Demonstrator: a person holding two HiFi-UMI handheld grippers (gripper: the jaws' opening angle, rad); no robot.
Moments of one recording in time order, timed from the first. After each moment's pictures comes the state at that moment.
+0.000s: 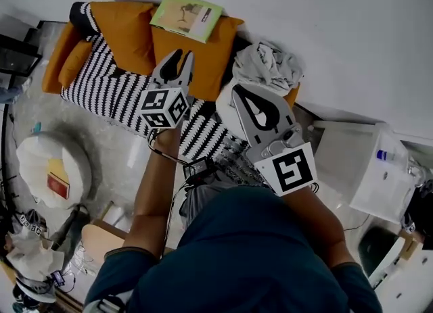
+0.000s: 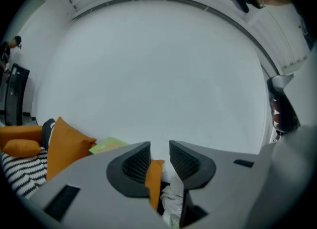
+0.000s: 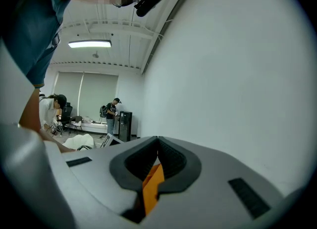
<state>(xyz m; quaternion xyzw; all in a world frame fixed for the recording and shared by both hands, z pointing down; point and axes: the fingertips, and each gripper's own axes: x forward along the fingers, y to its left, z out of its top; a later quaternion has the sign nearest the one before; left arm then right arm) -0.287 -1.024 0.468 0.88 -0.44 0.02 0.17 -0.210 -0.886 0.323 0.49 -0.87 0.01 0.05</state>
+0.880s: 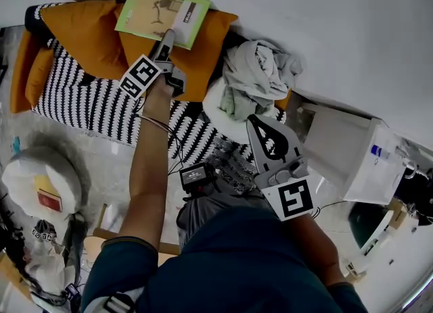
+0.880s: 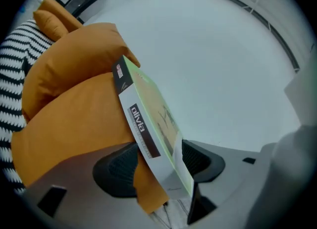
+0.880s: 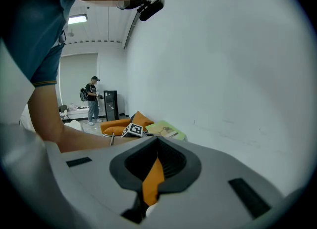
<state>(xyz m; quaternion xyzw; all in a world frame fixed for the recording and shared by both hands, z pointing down) -0.284 -1.192 0.677 0.73 -0.43 -0.14 0.52 -0.169 -0.943 0.447 0.55 -0.81 0.12 0.17</state>
